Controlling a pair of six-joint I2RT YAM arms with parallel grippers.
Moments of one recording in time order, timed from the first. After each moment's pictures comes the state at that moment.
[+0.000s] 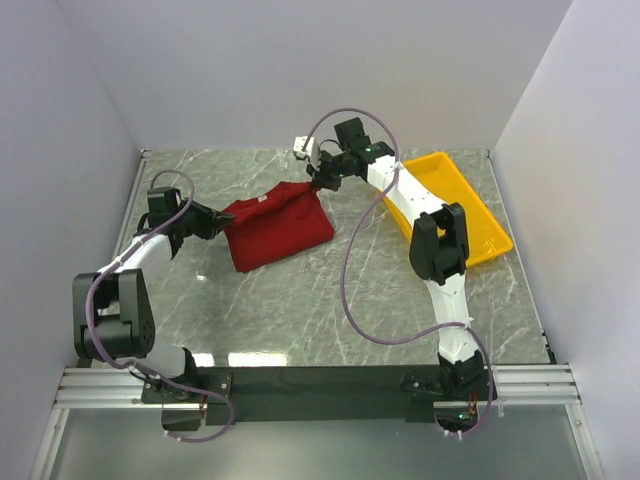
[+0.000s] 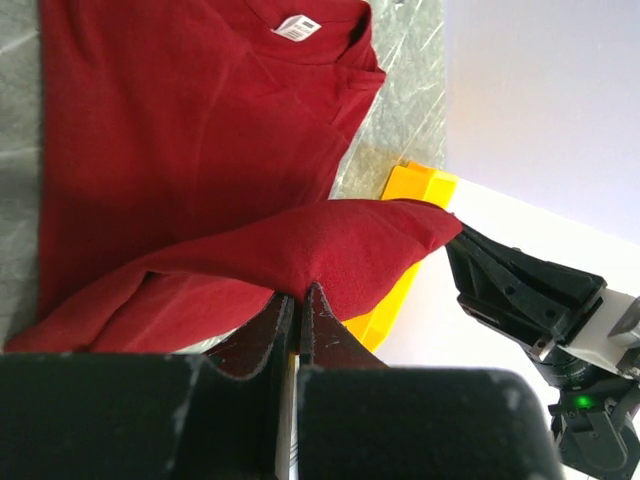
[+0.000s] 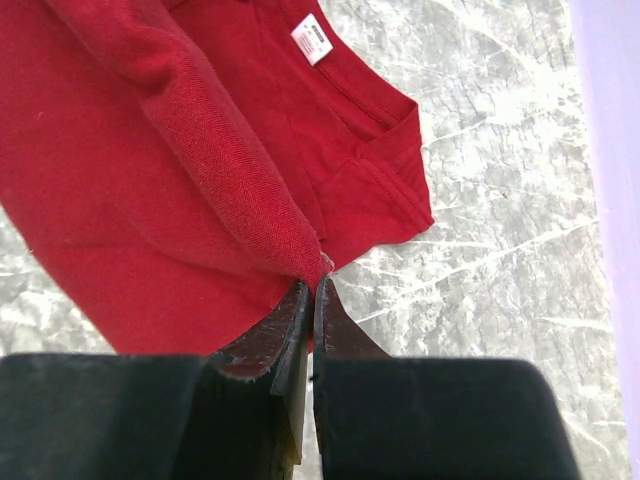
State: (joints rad) left arm 0.10 1.49 0.84 0.00 0.51 -1.17; right arm 0.45 2.26 2.12 -0.66 -0.59 -0.83
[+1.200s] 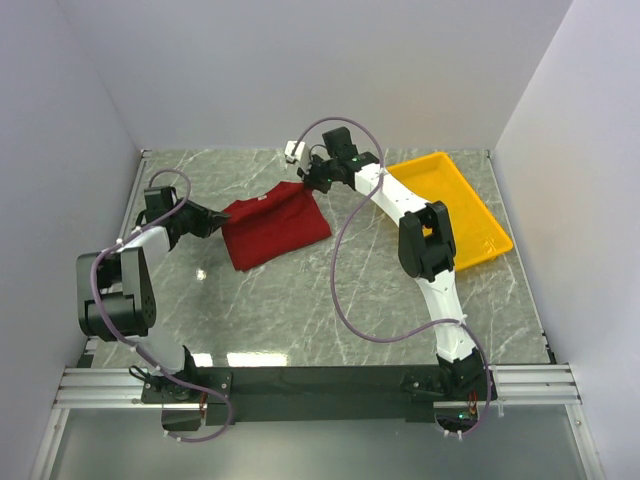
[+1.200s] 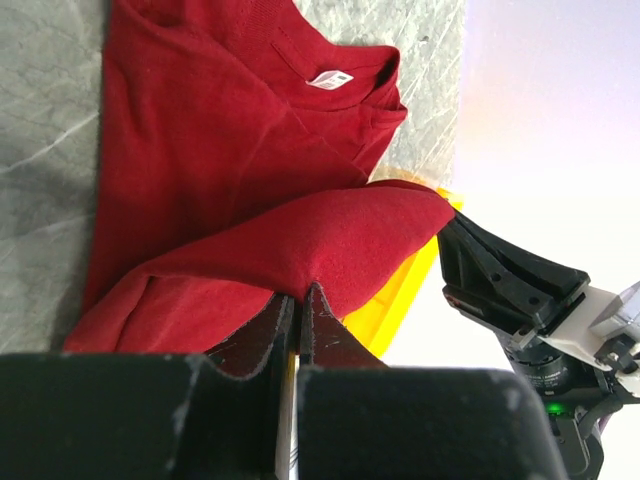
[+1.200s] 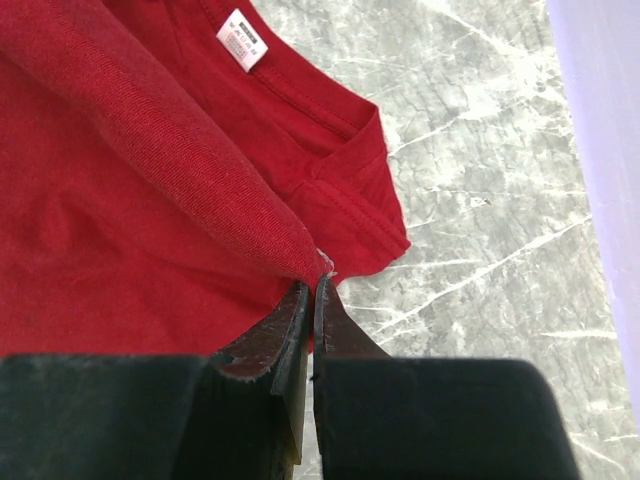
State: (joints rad) left arm 0.15 1.63 0.89 0.03 0.55 -1.14; right arm 0.49 2.37 2.13 -0.49 -0.47 -0.74
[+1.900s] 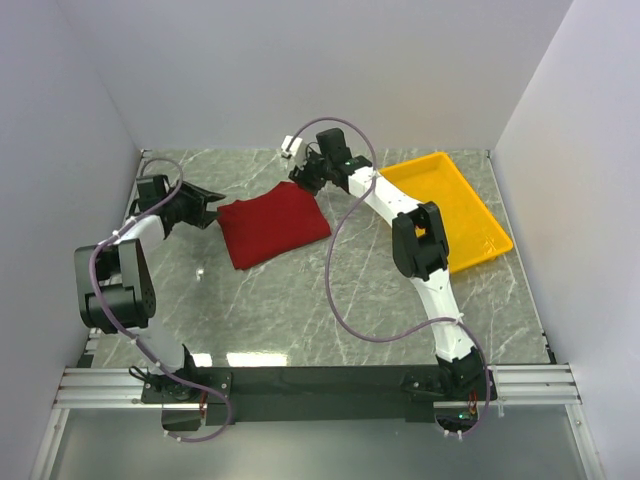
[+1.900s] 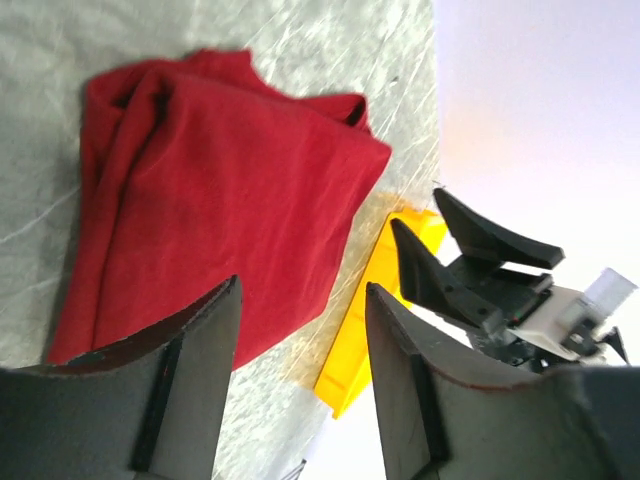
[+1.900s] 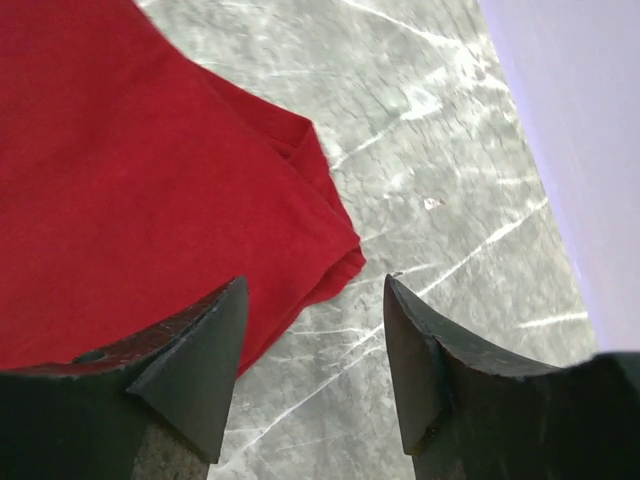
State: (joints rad) left arm 0.18 1.69 1.00 0.00 0.55 -1.12; right arm 0.51 2.43 2.17 -0.38 -0.35 -0.65
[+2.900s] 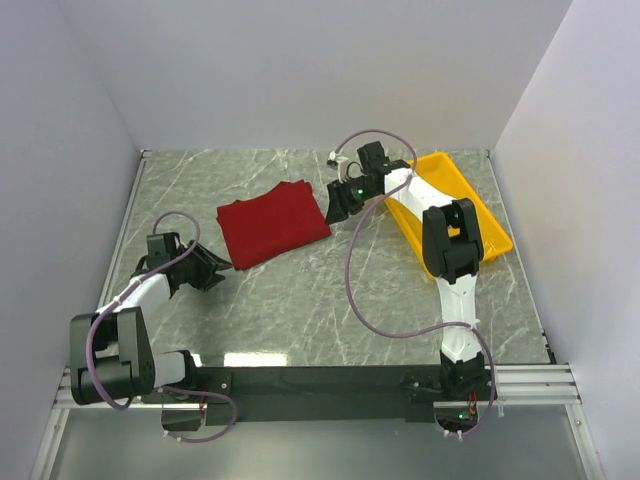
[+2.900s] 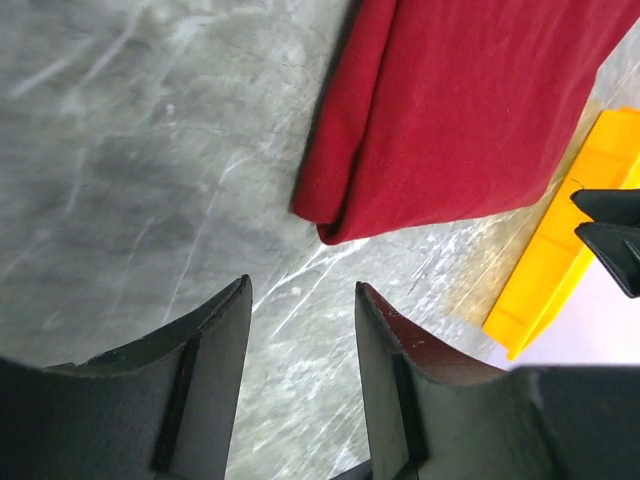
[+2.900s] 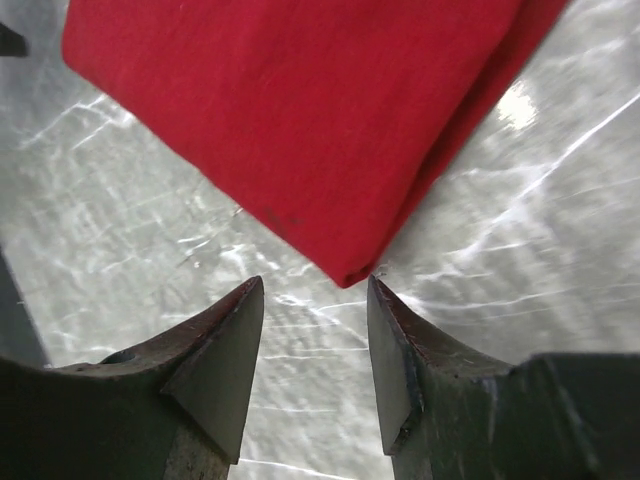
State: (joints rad) left arm 0.16 1.26 0.51 -0.15 0.44 -0.84; right arm 0.34 2.21 1.81 -0.65 -0.74 -0.23
